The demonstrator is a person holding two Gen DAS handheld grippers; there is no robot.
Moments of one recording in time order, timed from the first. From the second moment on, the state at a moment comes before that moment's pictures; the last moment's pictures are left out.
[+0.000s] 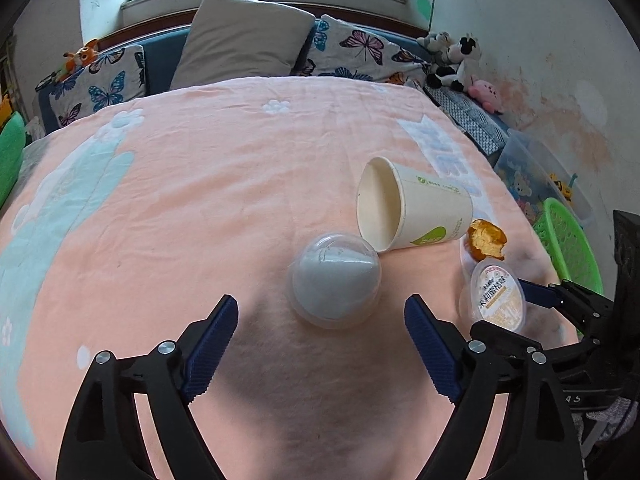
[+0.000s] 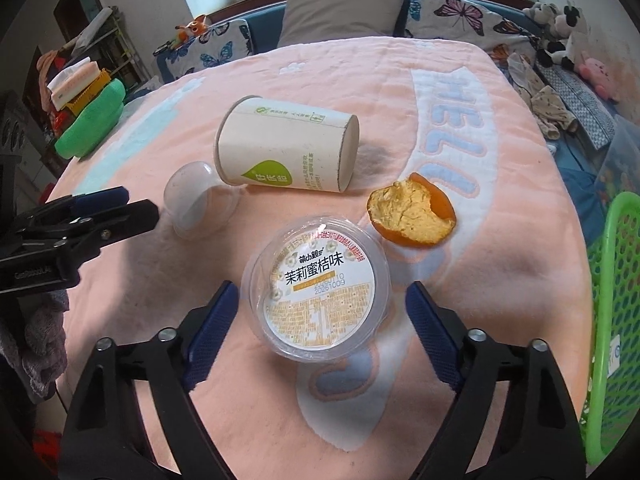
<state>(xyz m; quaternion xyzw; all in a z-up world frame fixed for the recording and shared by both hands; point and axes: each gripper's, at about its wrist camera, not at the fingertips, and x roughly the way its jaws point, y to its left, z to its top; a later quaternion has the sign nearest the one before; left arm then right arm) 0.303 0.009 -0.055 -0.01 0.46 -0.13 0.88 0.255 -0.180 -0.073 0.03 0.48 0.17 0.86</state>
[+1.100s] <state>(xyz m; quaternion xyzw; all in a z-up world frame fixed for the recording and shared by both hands) 0.316 -0.011 -0.066 0.01 0.46 -0.14 0.88 0.199 -0.232 -0.033 0.07 0.44 0.15 0.88</state>
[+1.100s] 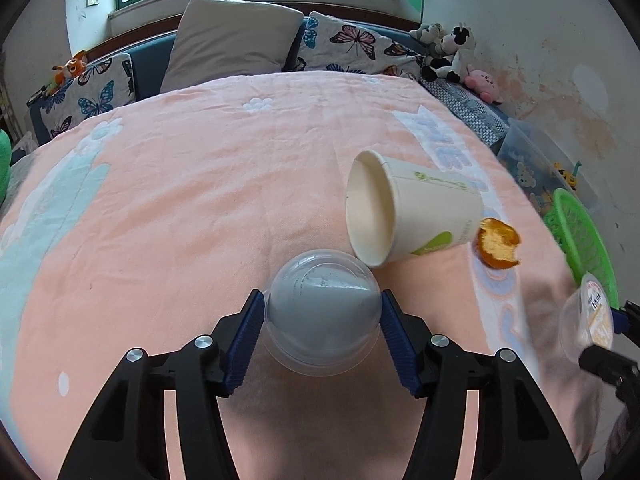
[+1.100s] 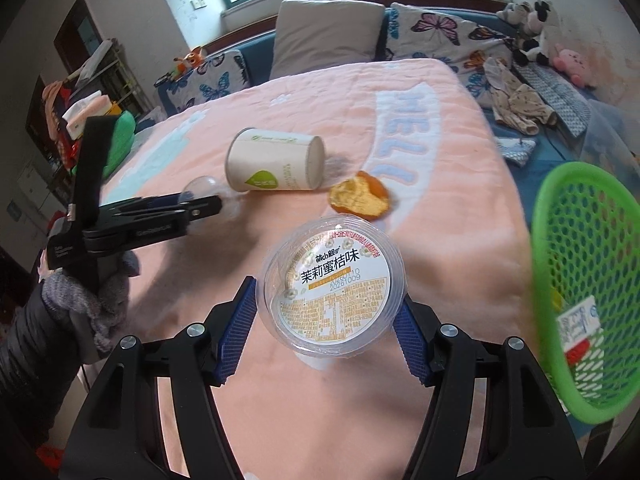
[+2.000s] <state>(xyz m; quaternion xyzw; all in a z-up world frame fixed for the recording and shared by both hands) 0.247 -0.160 0.019 0.06 0.39 -0.27 0.88 0.139 -0.436 -0.022 0.13 0.41 -0.05 0.90</state>
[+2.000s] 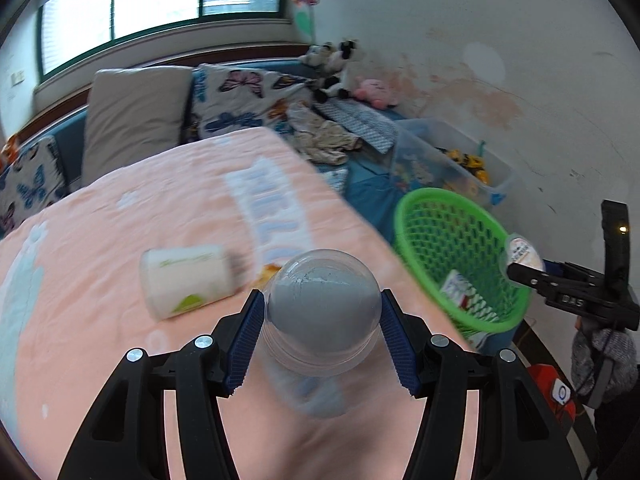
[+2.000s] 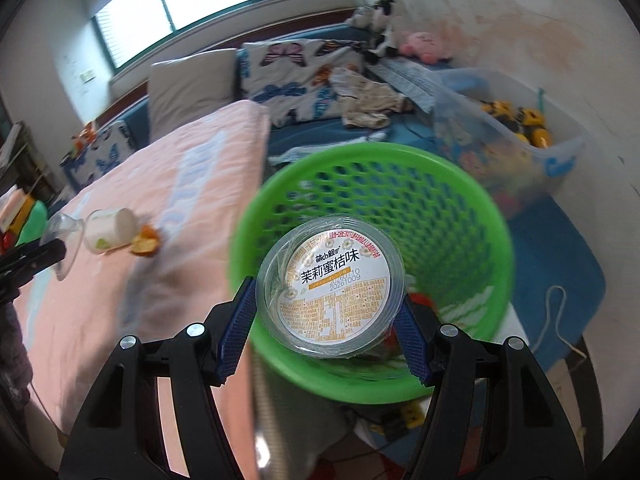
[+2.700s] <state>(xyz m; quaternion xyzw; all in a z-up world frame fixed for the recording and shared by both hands) 0.260 -0.292 0.003 0.10 0.41 -0.34 0.84 0.123 -0.479 -0.041 0.17 0.41 -0.06 0.89</state>
